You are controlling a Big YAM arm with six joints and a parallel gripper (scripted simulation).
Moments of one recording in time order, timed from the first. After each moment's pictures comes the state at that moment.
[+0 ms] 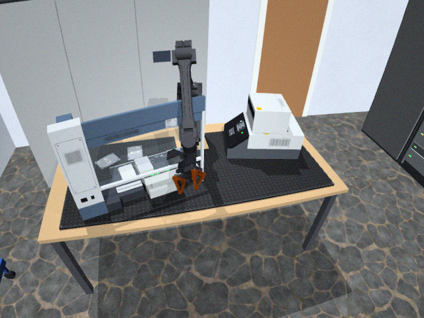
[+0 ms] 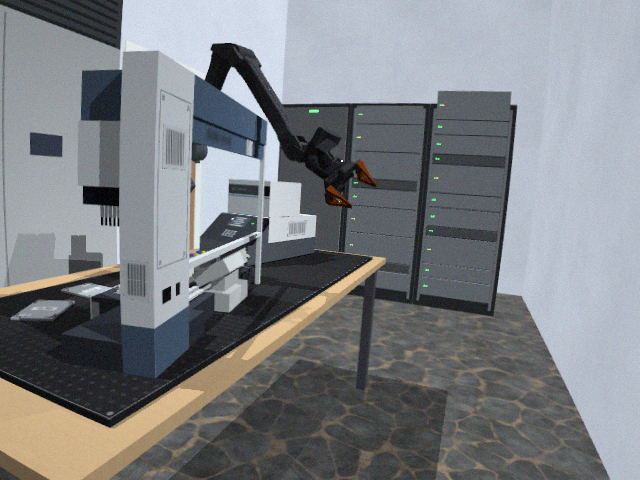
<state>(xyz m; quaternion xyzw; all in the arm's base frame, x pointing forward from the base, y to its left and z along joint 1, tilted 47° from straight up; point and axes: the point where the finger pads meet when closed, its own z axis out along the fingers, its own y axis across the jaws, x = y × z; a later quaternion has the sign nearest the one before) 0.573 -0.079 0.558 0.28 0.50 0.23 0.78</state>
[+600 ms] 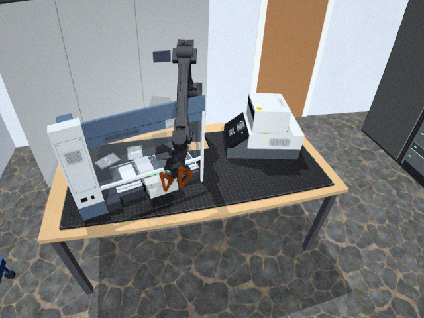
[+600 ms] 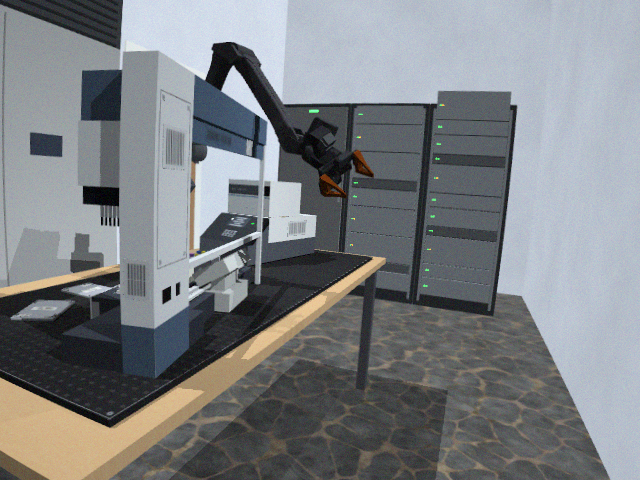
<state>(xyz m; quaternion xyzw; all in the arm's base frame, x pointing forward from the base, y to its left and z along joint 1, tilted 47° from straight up) 0.554 -0.133 0.588 0.30 0.47 0.20 0.80</state>
